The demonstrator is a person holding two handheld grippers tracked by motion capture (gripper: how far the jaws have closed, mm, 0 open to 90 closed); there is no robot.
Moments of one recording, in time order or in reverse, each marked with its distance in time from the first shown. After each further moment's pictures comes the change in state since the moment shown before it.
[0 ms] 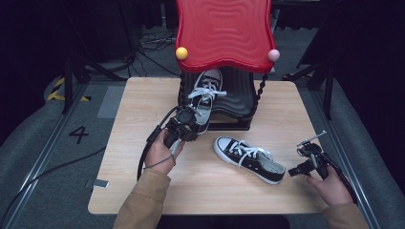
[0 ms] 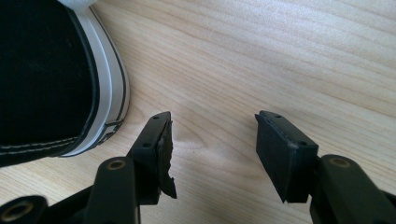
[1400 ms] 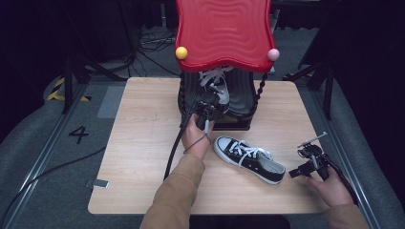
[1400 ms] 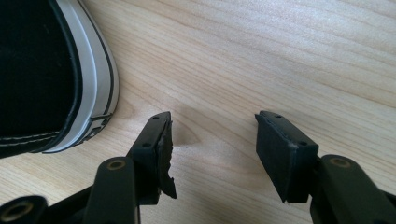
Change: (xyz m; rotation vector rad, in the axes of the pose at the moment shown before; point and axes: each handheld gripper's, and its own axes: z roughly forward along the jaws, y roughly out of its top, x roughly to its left) left arm -0.004 0.086 0.052 -0.173 -0.070 -0.155; right arm -0.005 -0.003 0.004 0.010 0.004 0.007
